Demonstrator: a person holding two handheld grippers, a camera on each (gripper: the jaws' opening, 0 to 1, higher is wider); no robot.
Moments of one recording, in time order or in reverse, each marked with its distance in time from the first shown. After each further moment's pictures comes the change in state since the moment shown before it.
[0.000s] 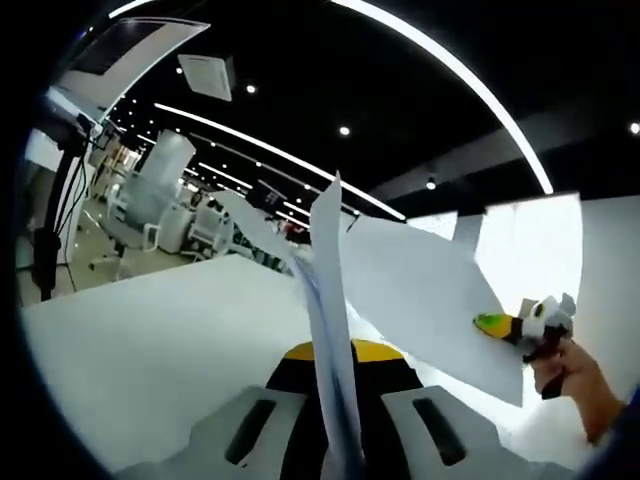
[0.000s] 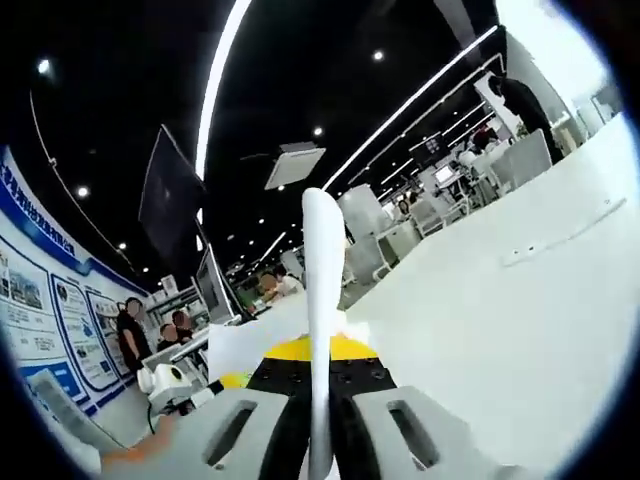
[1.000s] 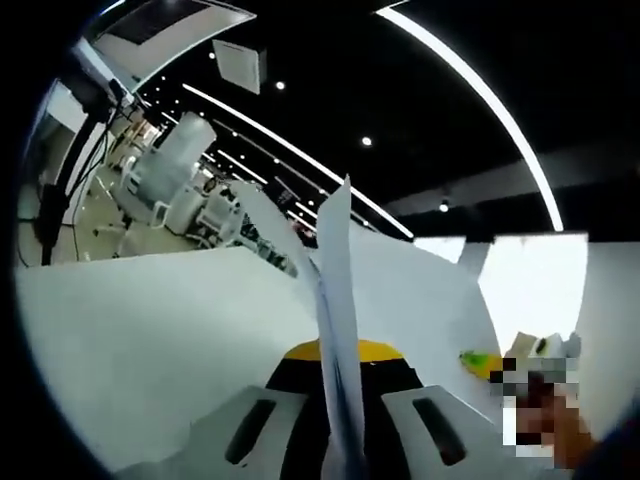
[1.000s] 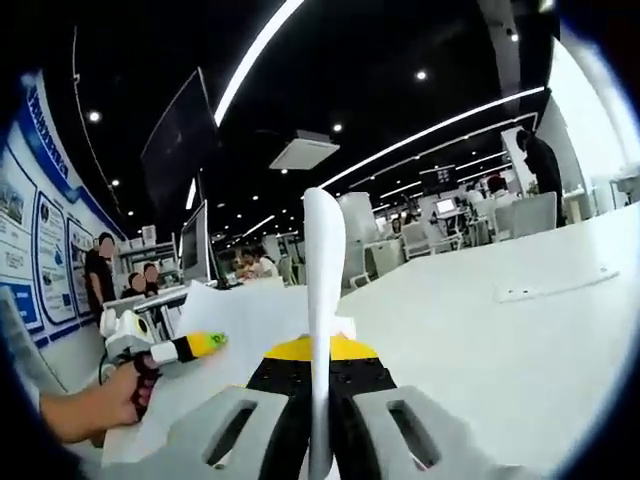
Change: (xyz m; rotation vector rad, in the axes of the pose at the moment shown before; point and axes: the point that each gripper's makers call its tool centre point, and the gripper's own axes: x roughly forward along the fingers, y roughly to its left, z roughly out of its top) left arm -0.002 0.015 0.007 -0.155 -0.035 0.030; right arm 0.016 0.012 -0.025 -0.257 0.017 -0.062
